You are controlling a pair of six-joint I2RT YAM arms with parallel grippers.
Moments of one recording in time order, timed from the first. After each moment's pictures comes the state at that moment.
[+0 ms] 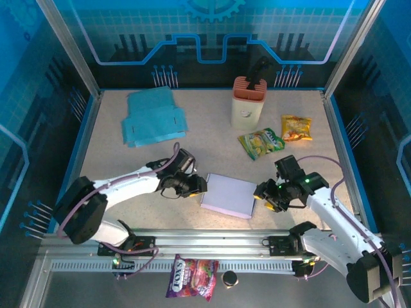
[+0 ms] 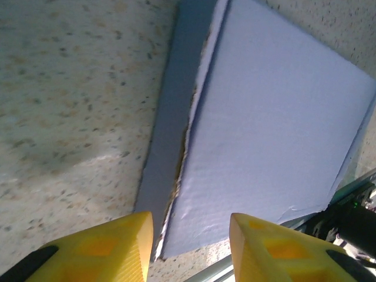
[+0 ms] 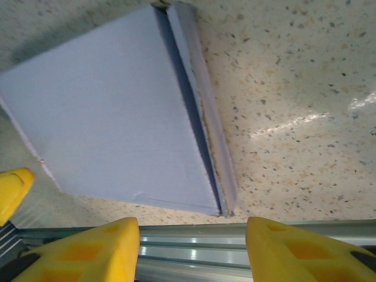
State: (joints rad) left arm -0.68 1.46 0.79 -0.42 0.40 -0.89; right arm 0.37 0.91 0.63 -0.98 -0.37 1.00
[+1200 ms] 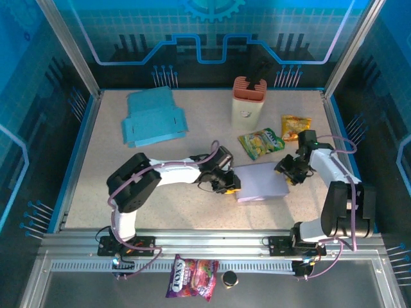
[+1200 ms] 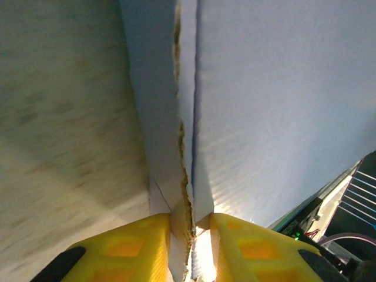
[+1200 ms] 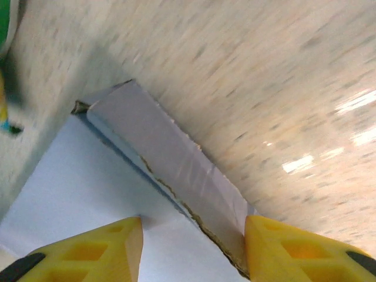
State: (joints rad) left arm -0.87 1.98 1.21 -0.21 0.47 -1.09; right arm -0.15 1.44 0.89 -0.87 -0.25 0.60
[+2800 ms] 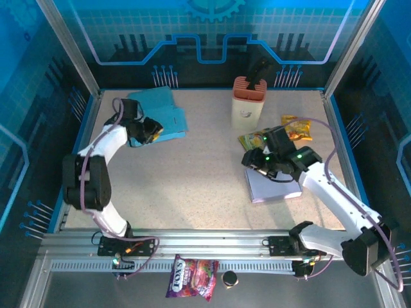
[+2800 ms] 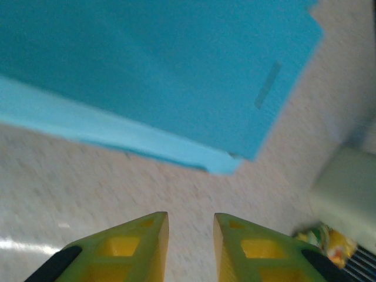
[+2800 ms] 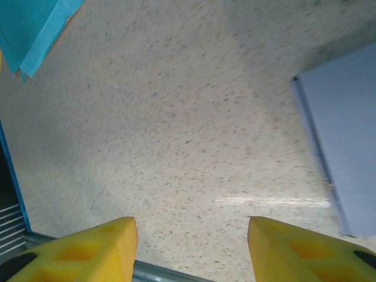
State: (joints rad) left arm 0.08 1.85 1.31 -0.51 0.41 -0.86; right arm 0.56 1.19 1.00 -0.79 -0.20 0.94
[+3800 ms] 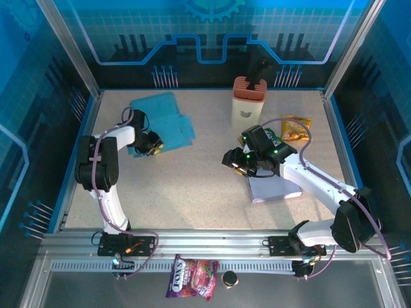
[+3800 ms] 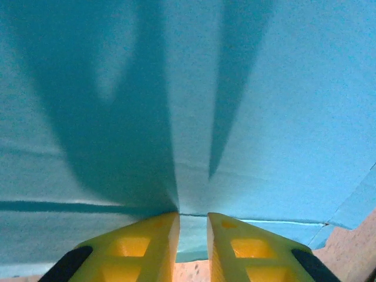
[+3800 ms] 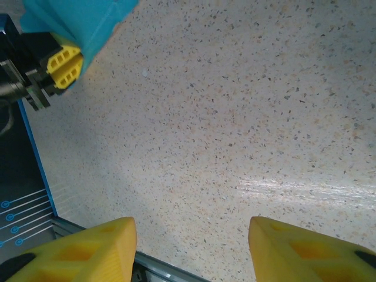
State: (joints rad) left arm -0.01 1.89 1.13 -0.46 0.35 -0.86; right arm 0.58 1.34 1.01 -0.63 -0.30 0.98
